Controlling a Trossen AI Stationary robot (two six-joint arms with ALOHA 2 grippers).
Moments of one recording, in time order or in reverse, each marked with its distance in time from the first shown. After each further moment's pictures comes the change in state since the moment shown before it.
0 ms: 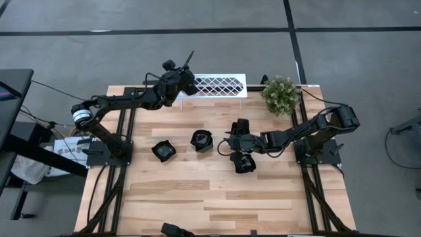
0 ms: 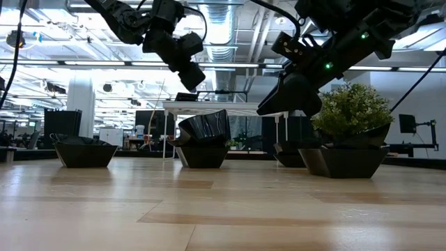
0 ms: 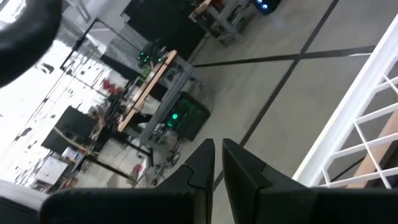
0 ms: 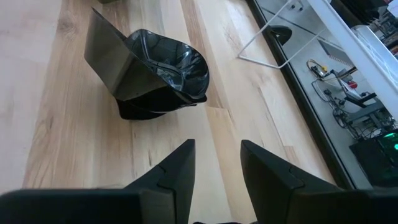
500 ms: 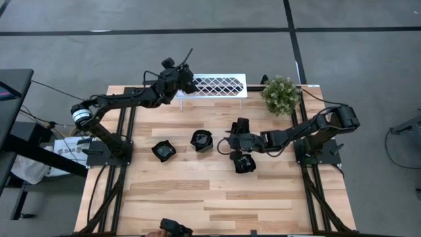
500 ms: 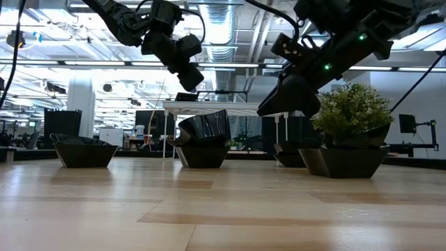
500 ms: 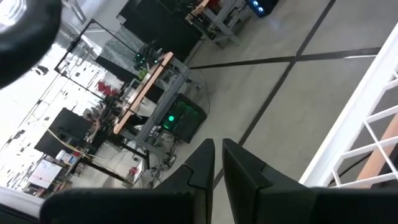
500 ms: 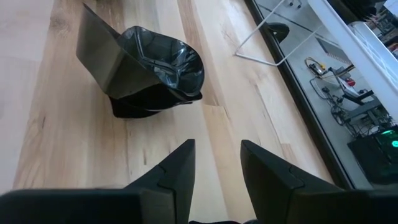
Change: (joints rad) left arm 0.042 0.000 0.000 -0.001 0.060 0.000; right arm -0.012 0.000 0.000 -0.001 0.000 0.000
